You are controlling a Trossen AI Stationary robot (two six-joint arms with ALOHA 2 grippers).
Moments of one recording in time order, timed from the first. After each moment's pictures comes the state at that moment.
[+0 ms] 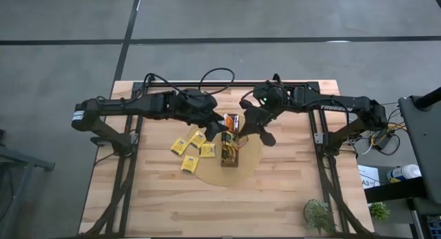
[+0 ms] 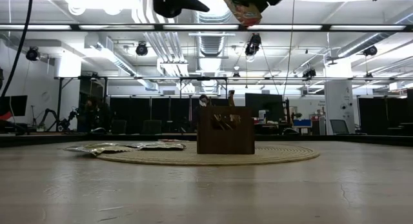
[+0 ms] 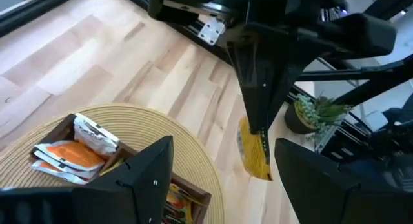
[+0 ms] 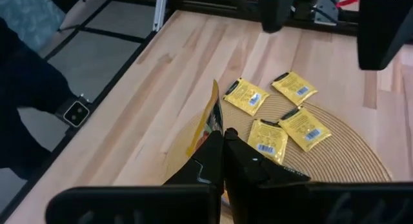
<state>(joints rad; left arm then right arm) 0.06 1.44 1.45 -0.53 0.04 -0.53 -0.19 1.44 1.32 -0.59 -0.57 -0.26</state>
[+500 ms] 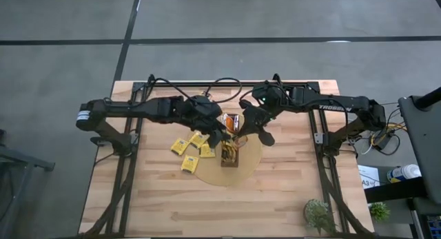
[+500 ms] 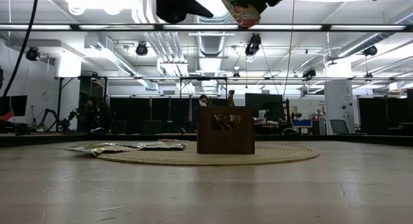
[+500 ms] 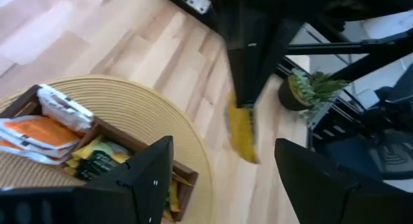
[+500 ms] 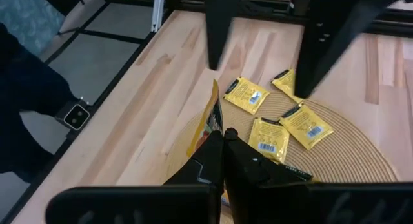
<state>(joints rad) 0.03 1.49 1.46 -0.55 0.09 -0.56 -0.19 1.45 1.33 -0.59 -0.57 -0.24</state>
